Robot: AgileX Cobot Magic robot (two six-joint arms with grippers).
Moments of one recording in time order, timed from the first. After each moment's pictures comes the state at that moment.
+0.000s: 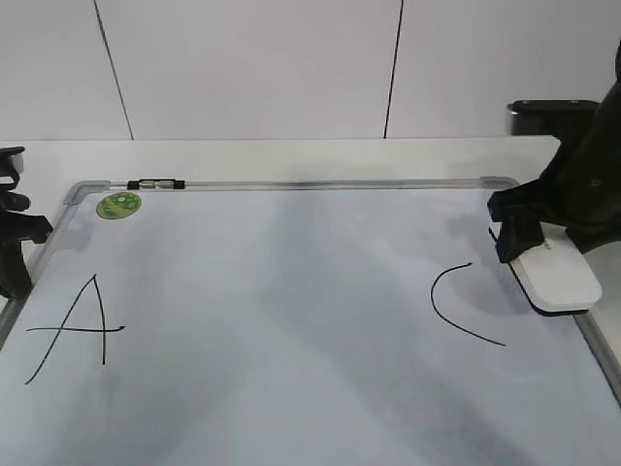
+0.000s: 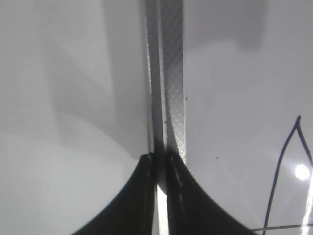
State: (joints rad) left arm 0.03 1.94 -1.23 -0.20 0.90 0.18; right arm 0.16 1.72 -1.18 -0.01 0.86 0.10
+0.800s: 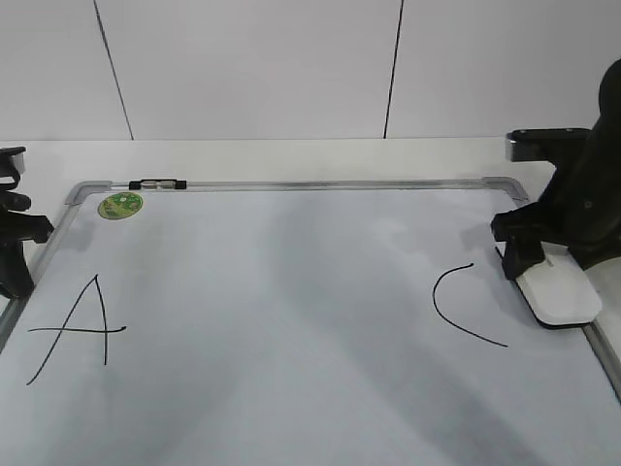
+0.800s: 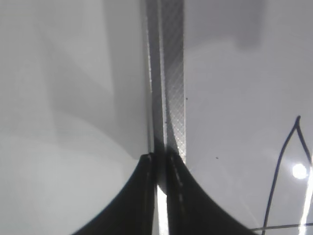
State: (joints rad) left arm 0.03 1.94 -1.23 -0.21 0.90 0.18; right arm 0.12 1.83 -1.18 -0.03 0.79 0.08
